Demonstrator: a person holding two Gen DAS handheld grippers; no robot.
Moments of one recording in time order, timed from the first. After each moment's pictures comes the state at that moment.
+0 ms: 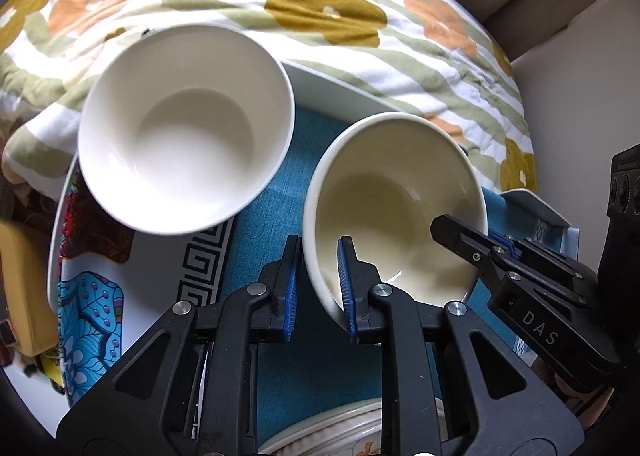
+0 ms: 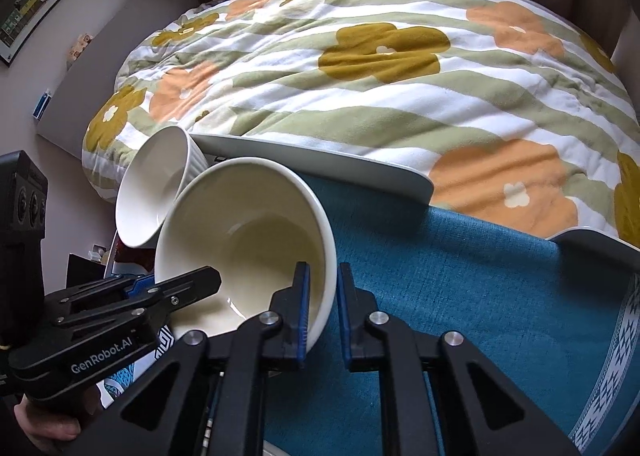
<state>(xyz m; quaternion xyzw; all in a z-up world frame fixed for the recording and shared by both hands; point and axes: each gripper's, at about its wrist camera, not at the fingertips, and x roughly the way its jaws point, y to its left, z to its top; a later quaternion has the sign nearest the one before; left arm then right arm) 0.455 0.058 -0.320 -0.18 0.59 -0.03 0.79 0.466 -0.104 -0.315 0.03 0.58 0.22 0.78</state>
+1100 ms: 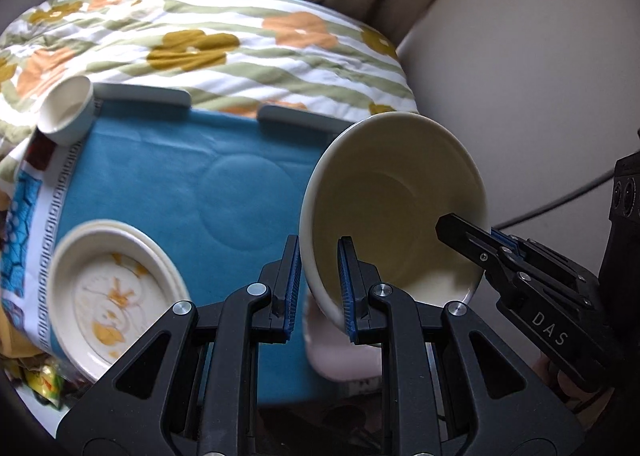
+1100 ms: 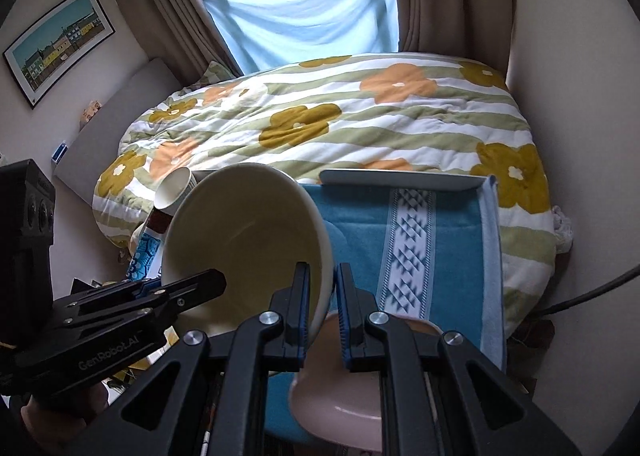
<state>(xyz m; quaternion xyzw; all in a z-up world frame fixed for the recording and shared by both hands) 0.269 -0.211 -0.183 -0.13 0.52 -0.13 0.84 0.269 -0.364 -0.176 0.07 0.48 0.15 0.86</state>
